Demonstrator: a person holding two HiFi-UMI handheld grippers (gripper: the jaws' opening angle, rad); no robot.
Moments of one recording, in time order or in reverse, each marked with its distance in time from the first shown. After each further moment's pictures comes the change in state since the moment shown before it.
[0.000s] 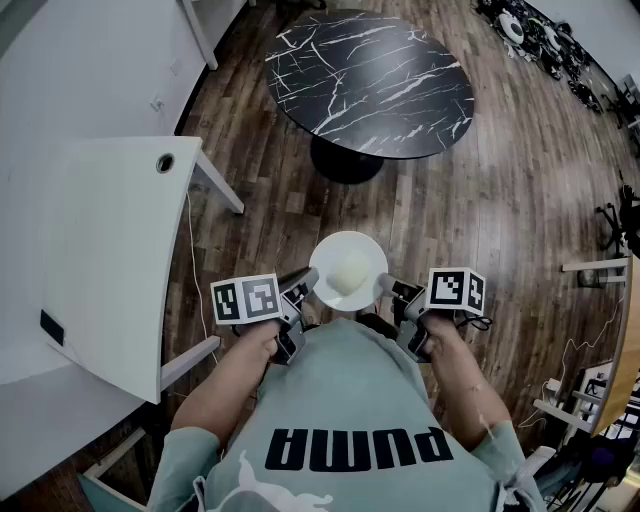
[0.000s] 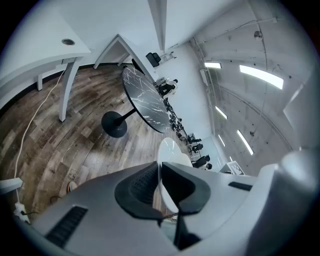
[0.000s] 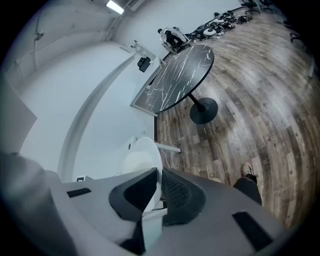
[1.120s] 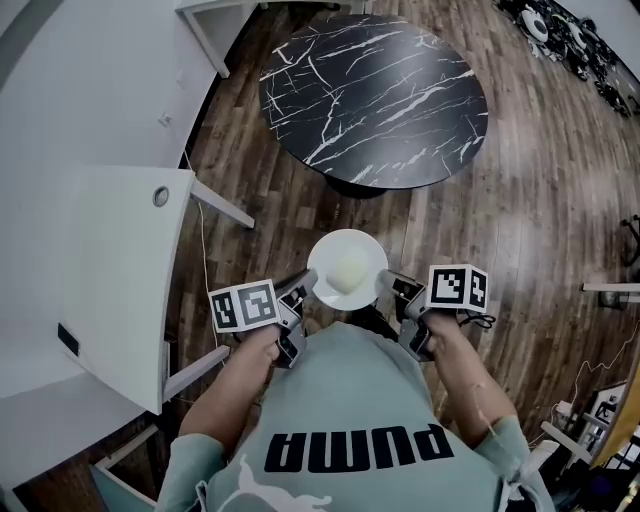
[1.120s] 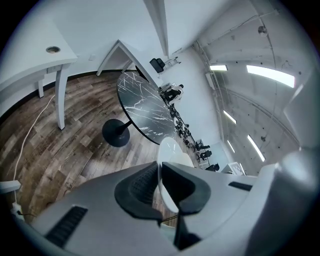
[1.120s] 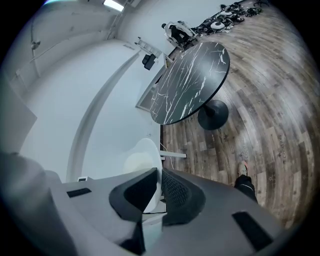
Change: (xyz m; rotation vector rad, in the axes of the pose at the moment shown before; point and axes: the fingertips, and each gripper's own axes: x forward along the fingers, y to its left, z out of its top) left arm 0.078 -0.026 0.079 -0.027 -0.084 0.097; right arm 0.013 -0.013 0.128 -0.037 0.065 0.098
